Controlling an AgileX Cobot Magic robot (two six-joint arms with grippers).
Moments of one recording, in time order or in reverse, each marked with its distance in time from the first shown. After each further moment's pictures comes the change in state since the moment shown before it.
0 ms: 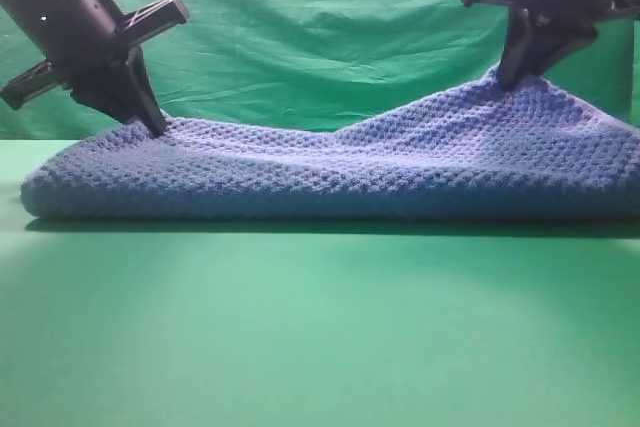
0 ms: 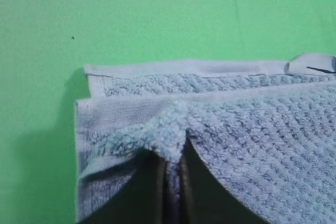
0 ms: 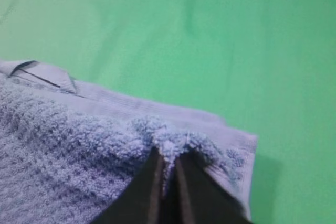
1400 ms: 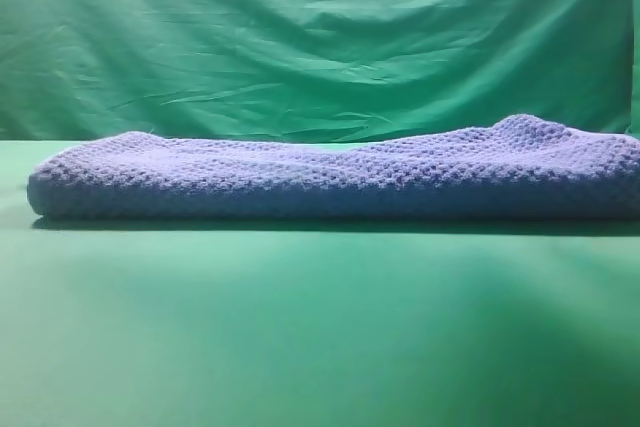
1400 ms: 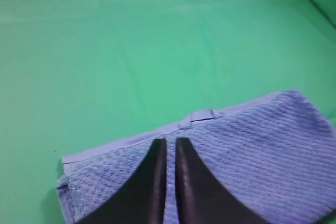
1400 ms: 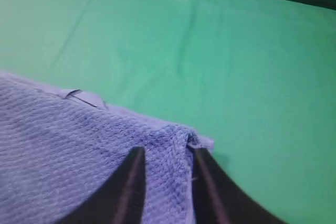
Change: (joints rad) left arm 0.000 -0.400 -0.050 0.129 0.151 0.033; right arm -0.073 -0.374 -0.114 -0.005 0.396 -0.005
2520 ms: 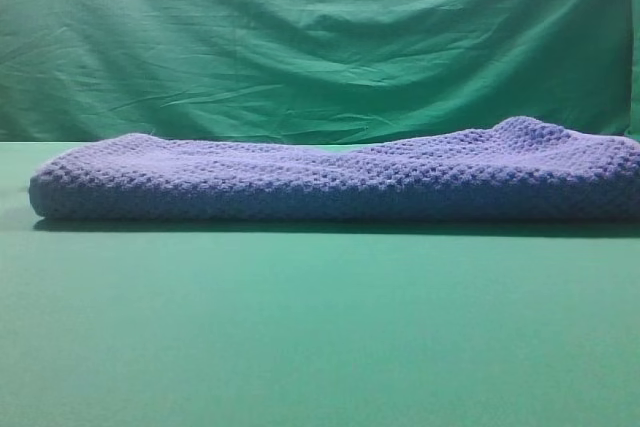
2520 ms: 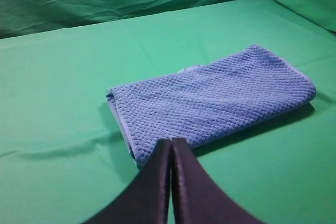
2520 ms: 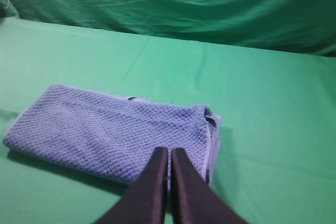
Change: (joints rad) left arm 0.000 -1.086 0.509 0.413 0.225 -0.331; right arm 0.000 -0.921 0.424 0.001 0.161 0.049
